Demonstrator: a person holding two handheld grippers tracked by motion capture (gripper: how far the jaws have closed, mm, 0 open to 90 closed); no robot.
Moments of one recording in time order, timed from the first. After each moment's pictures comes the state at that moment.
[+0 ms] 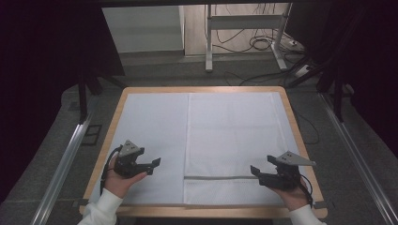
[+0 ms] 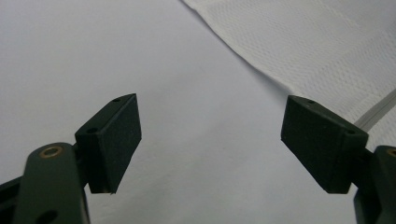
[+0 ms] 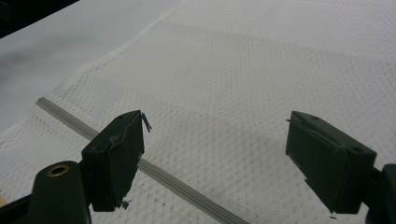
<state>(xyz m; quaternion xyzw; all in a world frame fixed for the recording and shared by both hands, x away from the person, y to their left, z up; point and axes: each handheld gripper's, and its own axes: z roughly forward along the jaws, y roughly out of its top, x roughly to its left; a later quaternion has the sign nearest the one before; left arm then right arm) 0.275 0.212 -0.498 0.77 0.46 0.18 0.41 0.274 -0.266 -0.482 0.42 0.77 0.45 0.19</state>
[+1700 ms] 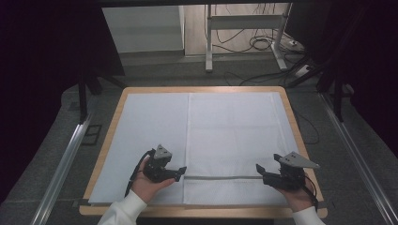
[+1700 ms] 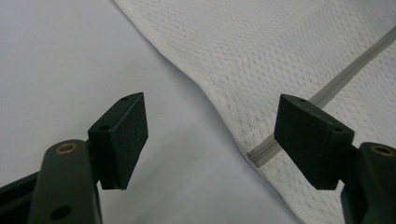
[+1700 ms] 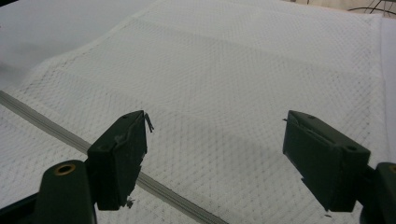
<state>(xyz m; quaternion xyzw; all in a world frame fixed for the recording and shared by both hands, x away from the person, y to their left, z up) 0.276 0.132 -0.504 0.81 0.44 0.12 0.37 0.269 -0.273 -0.477 0.42 0.77 0.42 0.24</state>
